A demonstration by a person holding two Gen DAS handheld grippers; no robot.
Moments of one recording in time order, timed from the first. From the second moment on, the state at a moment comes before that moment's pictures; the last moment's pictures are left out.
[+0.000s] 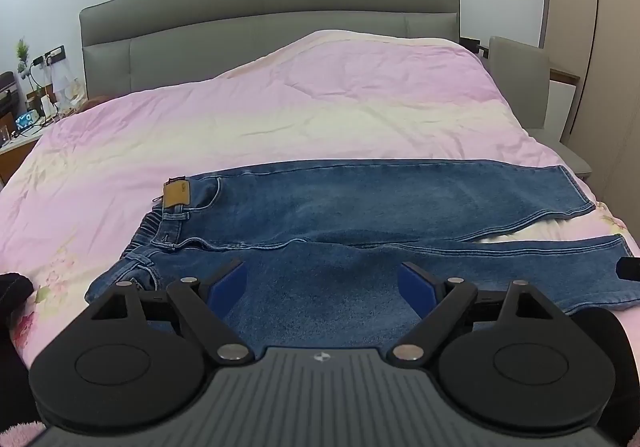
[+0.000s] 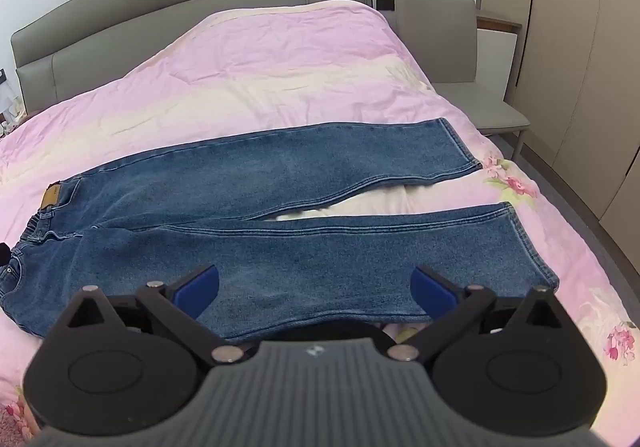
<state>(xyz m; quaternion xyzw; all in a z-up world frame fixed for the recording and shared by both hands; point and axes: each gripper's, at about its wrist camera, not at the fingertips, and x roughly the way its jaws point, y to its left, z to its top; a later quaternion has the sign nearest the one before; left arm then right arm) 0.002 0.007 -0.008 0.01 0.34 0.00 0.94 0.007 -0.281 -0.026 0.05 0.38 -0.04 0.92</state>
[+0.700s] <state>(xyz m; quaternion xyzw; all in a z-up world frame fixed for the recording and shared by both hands) 0.005 0.007 -0.014 0.00 0.35 0.01 0.94 0.009 -0.281 -0.024 0.05 0.39 -0.04 0.92</state>
